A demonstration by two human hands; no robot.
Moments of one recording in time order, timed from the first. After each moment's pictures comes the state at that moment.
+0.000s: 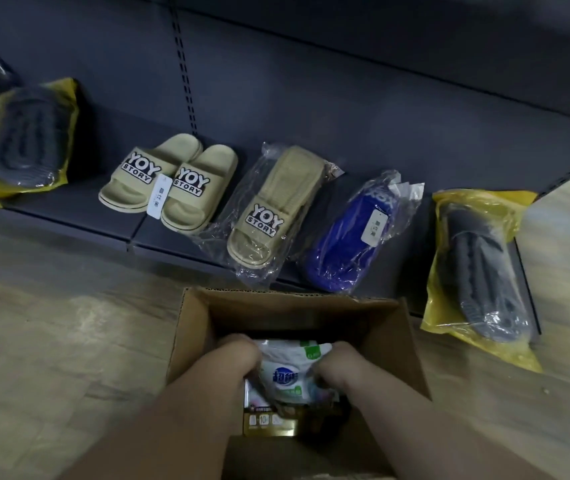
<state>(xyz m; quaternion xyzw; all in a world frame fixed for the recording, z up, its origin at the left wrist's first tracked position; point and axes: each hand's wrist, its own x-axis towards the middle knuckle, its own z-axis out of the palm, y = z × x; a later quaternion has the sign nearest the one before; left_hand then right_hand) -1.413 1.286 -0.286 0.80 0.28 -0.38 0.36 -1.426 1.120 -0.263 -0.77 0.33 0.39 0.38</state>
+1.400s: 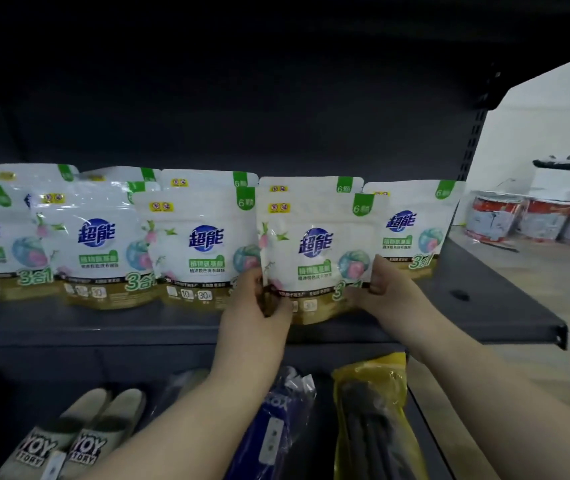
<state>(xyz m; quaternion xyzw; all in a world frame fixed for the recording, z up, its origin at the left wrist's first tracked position) -1.311 1.084 0.113 0.78 -0.12 0.15 0.60 -1.299 0.879 0.118 -0.82 -0.03 -0.15 0.55</state>
